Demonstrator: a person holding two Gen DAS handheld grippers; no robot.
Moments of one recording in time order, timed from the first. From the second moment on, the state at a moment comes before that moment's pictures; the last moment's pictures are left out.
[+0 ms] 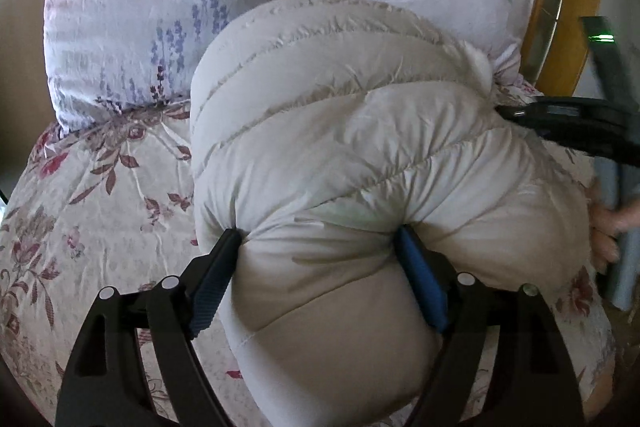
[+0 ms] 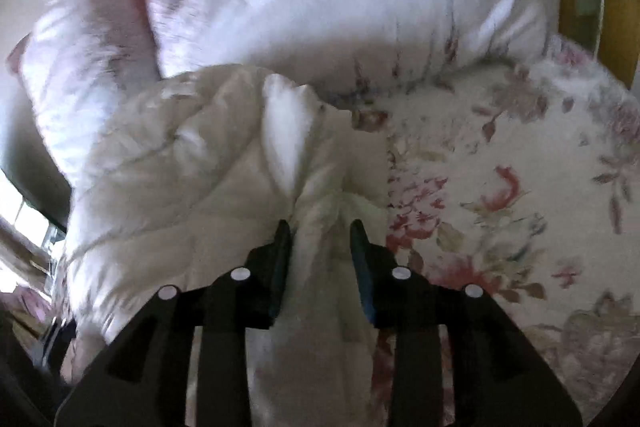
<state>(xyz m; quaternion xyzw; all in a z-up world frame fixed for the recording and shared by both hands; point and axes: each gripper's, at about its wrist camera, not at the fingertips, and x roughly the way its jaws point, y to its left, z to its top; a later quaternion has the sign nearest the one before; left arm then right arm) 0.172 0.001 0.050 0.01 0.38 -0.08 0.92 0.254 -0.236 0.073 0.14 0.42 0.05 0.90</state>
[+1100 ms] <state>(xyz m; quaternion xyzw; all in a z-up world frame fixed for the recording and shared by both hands) 0.171 0.000 0.051 0.01 0.38 -0.06 0.92 0.160 -0.209 0.061 0.03 0.45 0.08 0.89</state>
